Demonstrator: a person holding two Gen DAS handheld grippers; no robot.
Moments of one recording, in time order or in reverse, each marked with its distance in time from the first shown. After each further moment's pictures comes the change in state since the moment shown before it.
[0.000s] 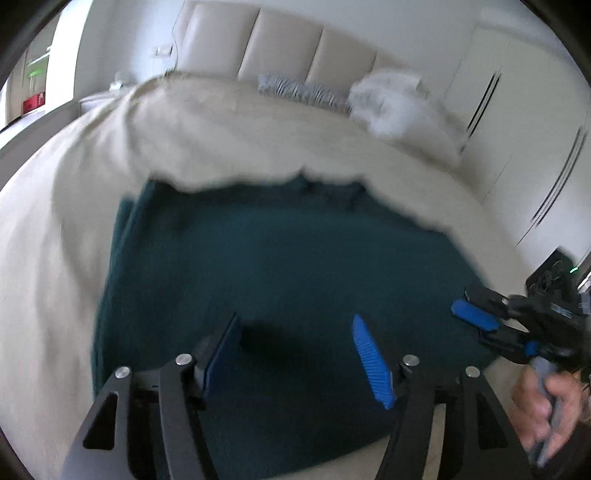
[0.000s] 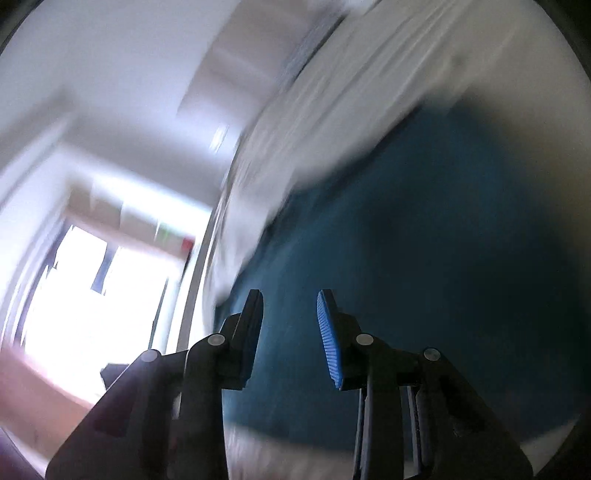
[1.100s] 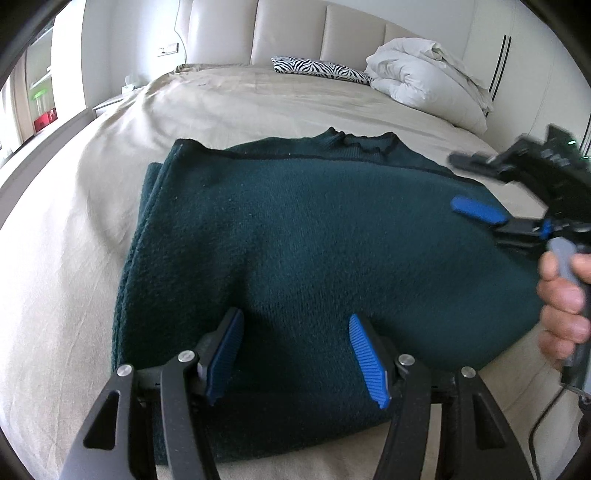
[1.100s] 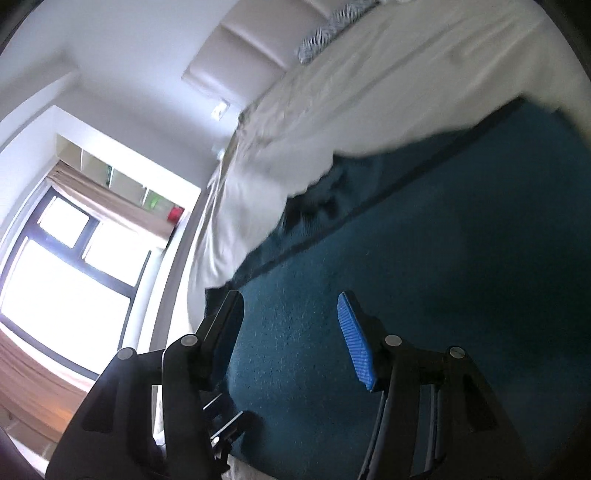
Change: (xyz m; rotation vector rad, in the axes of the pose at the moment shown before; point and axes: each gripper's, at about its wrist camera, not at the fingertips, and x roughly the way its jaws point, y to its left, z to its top) left arm 0.005 0.001 -0.021 0.074 0.042 0.139; right arm 0.021 0.014 0.063 -0.037 -0.031 -0.132
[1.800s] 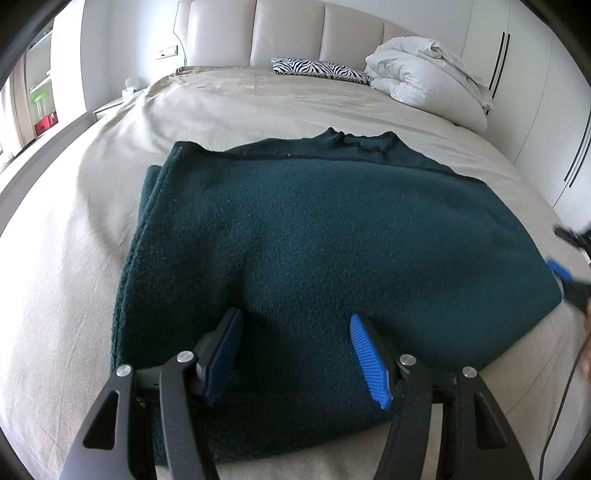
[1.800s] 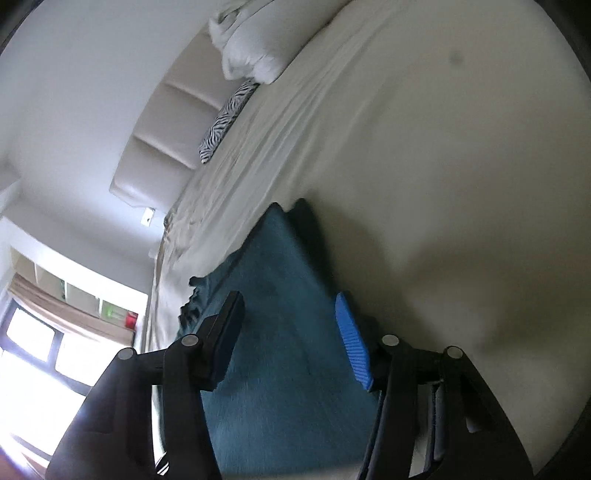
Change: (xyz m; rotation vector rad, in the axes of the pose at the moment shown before) left arm 0.001 -0.004 0.002 0.009 -0.003 0.008; right arm -0.201 -0.135 -0.039 0.321 -0.347 -0.160
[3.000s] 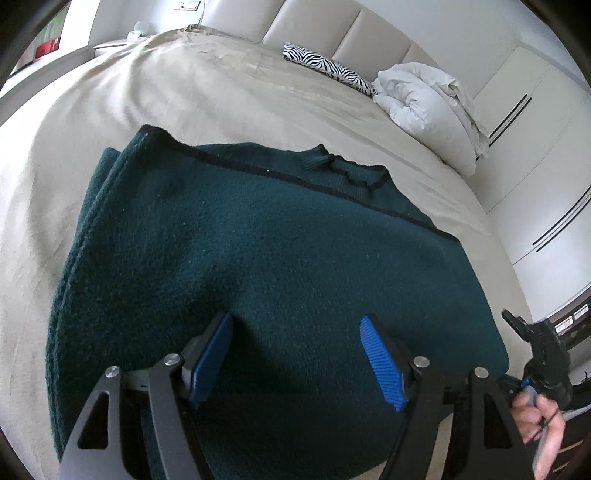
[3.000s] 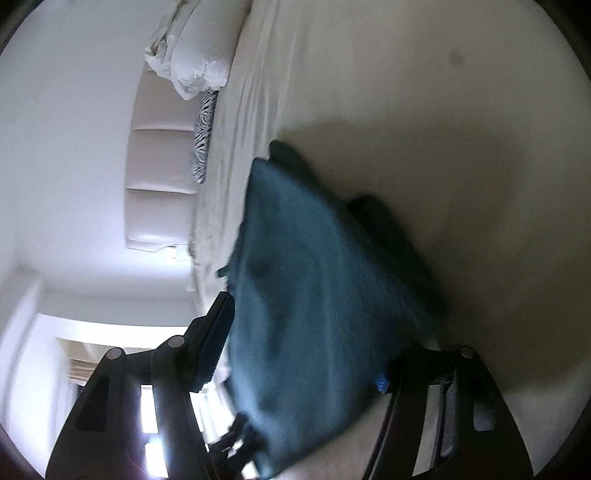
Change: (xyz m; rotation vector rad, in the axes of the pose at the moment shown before) left arm 0.023 0.012 0.043 -0.235 0.060 -0.223; right arm 0.071 0.027 -0.067 0.313 0.010 0.076
